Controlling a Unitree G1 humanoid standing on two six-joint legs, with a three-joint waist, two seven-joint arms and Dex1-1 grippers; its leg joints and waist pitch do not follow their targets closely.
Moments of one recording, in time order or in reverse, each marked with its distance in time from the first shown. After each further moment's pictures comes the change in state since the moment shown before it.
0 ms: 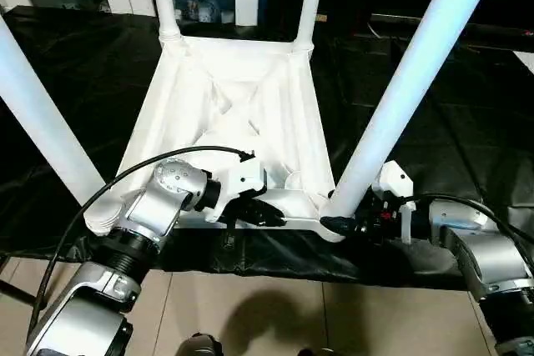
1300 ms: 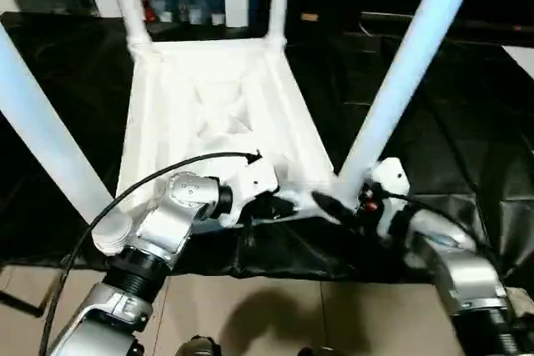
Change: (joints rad) left arm 0.089 -0.064 0.027 -0.114 0.038 0.033 0.167; right arm 0.070 0.136 -0.071 -0.031 -0.017 -0.065 -0.259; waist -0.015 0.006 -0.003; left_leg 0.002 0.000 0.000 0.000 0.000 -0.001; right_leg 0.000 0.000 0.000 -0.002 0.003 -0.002
